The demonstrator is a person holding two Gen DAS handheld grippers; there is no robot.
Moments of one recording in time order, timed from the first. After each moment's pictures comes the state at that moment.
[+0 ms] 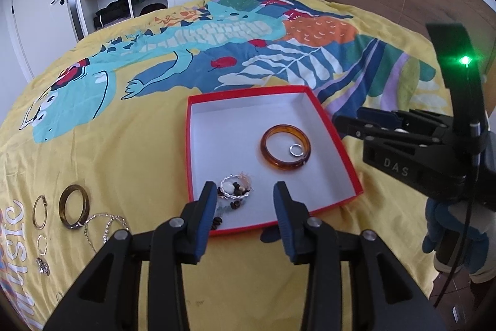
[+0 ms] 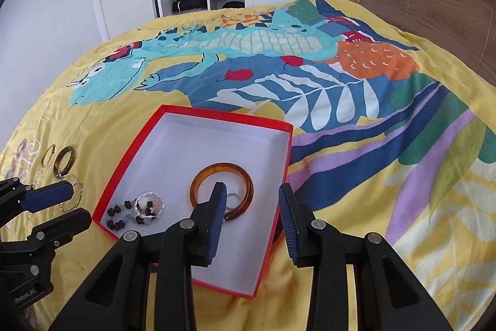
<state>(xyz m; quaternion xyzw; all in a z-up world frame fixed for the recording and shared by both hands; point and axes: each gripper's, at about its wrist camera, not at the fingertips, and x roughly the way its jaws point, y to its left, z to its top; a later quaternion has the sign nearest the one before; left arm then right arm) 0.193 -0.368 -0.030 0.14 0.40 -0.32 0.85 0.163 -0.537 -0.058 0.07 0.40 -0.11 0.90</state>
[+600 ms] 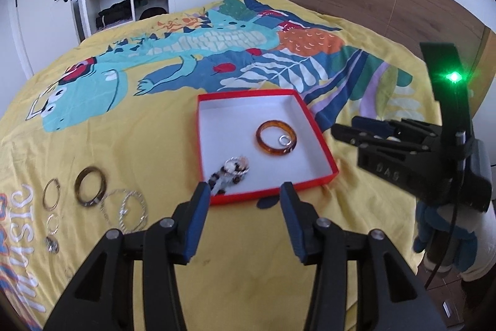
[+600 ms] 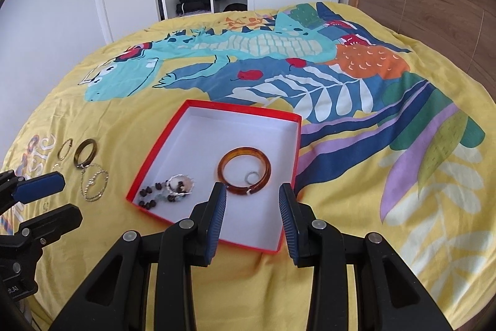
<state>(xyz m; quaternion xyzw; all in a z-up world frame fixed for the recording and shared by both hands) 0.154 -0.313 0.002 0.12 0.39 -0.33 0.85 0.122 -0.497 -0.031 0.07 0.40 -0.12 0.91</state>
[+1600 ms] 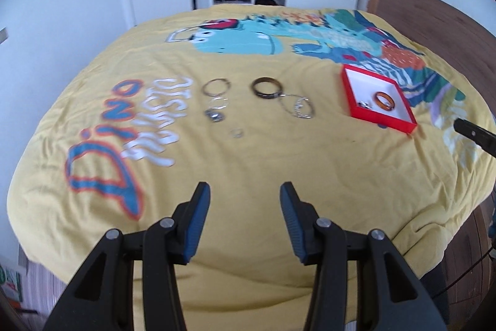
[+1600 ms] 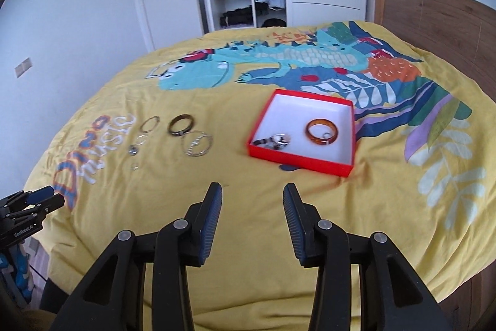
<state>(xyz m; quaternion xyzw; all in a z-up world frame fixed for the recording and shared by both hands) 0.031 -0.020 0.008 0.05 0.41 -0.12 0.90 -0.021 -0.348 0.023 0.08 0.36 -0.04 0.93</state>
